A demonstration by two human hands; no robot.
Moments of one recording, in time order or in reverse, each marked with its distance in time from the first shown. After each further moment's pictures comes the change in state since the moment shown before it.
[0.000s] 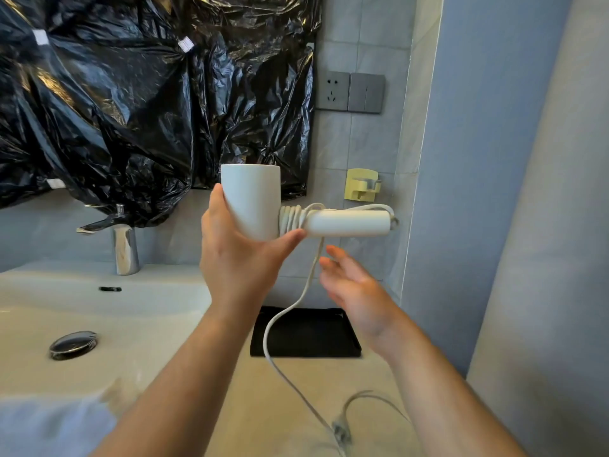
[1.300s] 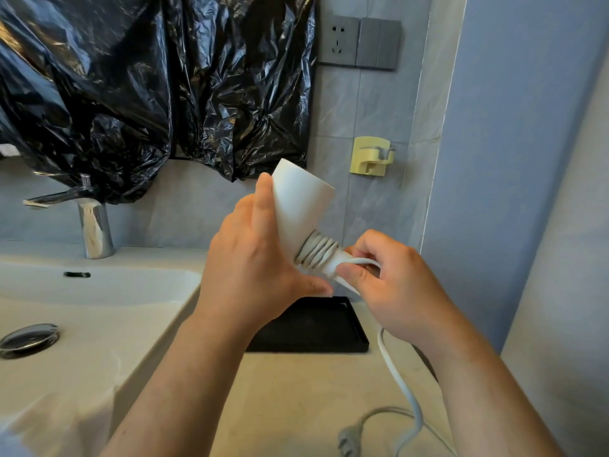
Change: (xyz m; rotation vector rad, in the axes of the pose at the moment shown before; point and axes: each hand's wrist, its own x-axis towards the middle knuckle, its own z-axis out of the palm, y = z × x) left_hand -0.016 -0.035 0.021 0.383 -0.421 0.367; right_hand 0.005 0.006 -0.030 -0.784 0.186 -0.312
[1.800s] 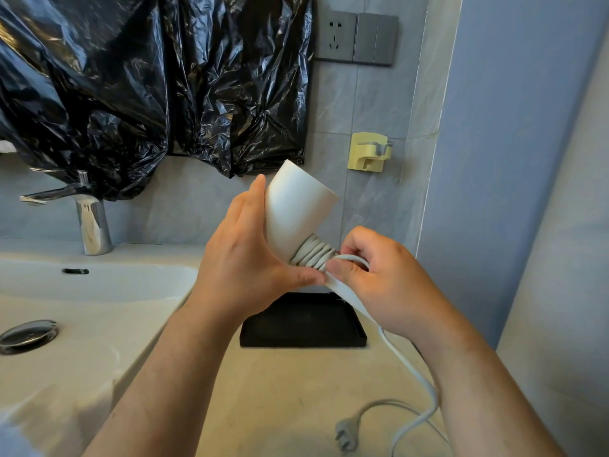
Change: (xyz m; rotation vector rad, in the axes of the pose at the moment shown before) left_hand -0.002 -0.010 -0.004 -0.244 -0.059 -0.013; right_hand -0.001 -0.004 0.003 0.025 -0.076 0.028
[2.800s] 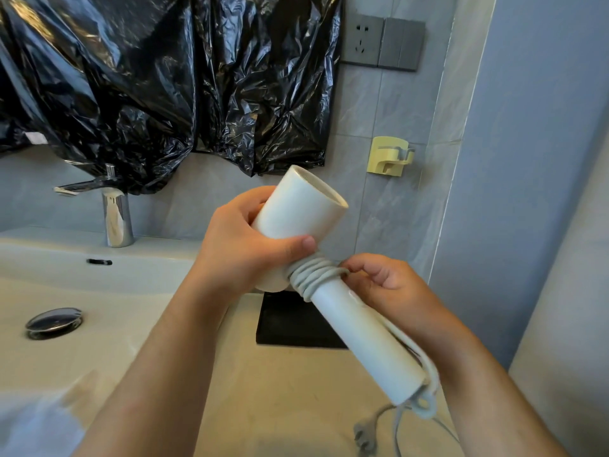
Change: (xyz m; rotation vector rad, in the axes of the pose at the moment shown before) left_hand 0.007 -0.022 -0.027 -0.622 0.015 -0.176; right_hand -0.001 0.003 0.027 0.670 -0.253 0.028
